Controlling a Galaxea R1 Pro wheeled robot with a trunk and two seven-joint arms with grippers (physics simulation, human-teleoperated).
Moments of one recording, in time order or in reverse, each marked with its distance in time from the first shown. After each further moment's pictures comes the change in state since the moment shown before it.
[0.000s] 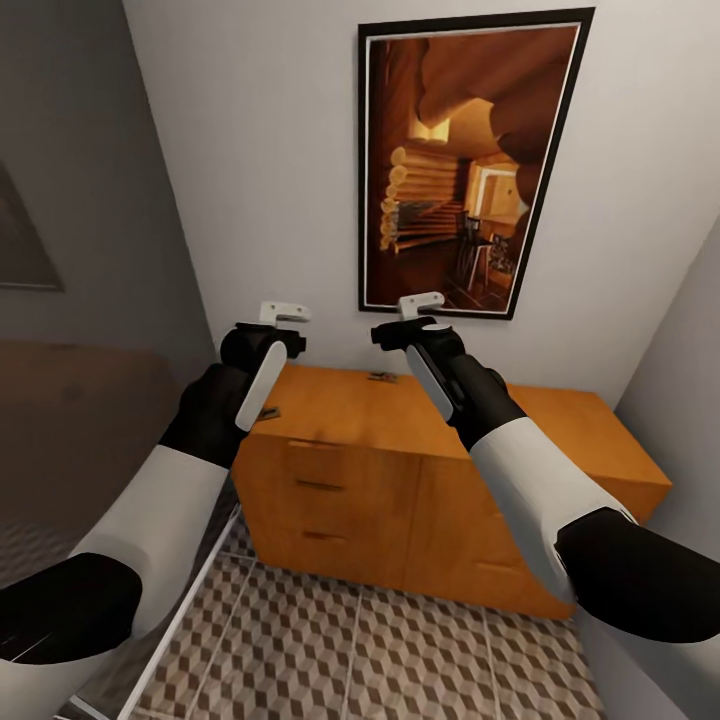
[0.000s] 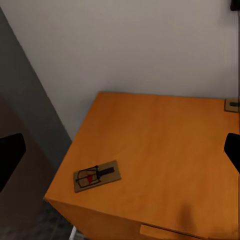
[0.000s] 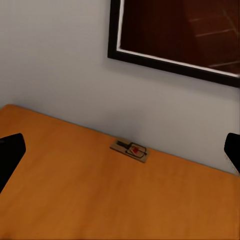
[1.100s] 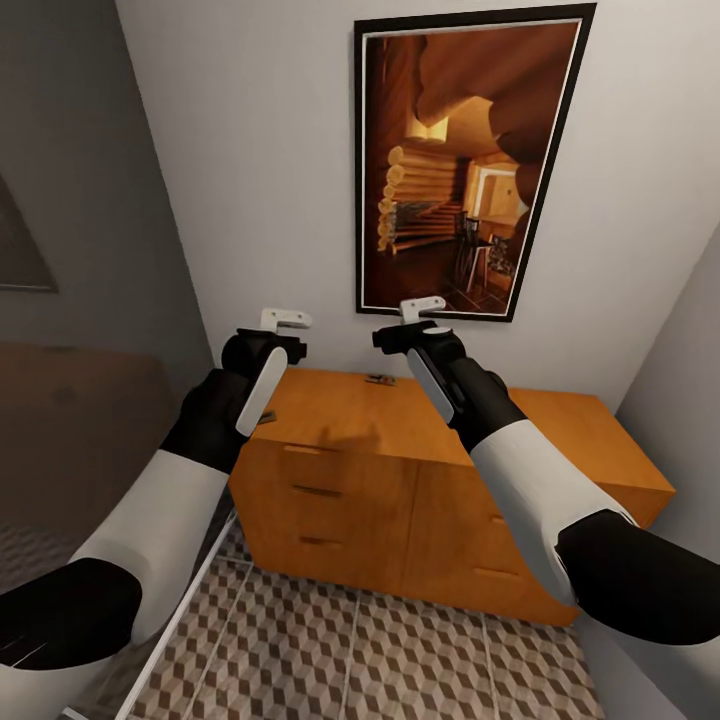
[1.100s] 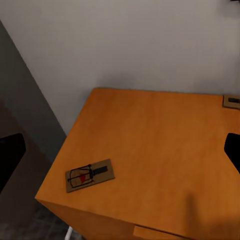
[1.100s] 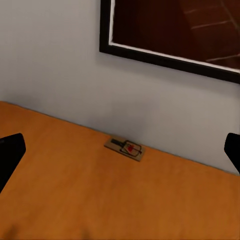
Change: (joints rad) left arm 0.017 0.001 -0.001 0.004 0.008 0.001 0.001; right arm 0.008 -0.003 -0.001 0.006 -0.002 0.004 -0.003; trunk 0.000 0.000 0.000
